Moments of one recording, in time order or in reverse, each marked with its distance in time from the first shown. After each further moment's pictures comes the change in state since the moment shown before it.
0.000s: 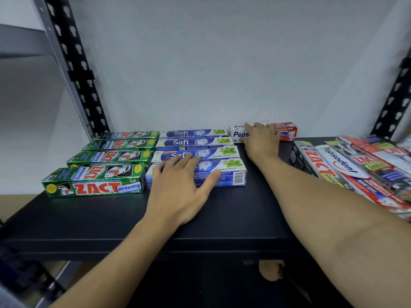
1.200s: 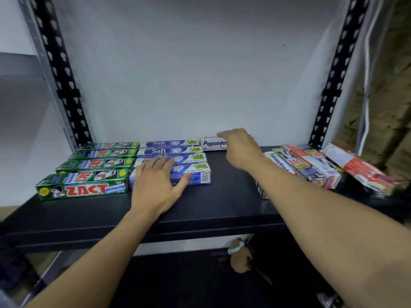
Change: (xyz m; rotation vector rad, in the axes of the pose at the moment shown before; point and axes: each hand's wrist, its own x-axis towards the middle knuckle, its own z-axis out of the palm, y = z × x) left_hand -0.010 0.007 -0.012 0.063 0.072 0.033; right_hand -0.073 0.016 -0.127 0.107 -0.065 -0.267
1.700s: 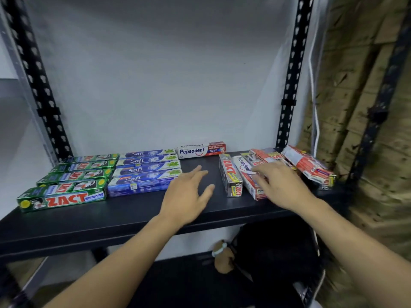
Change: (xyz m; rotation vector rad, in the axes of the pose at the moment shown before) left_hand -0.028 0.119 -0.017 -0.319 -0.066 0.272; right_hand -0.160 0.091 -0.077 -0.064 0.028 0.083
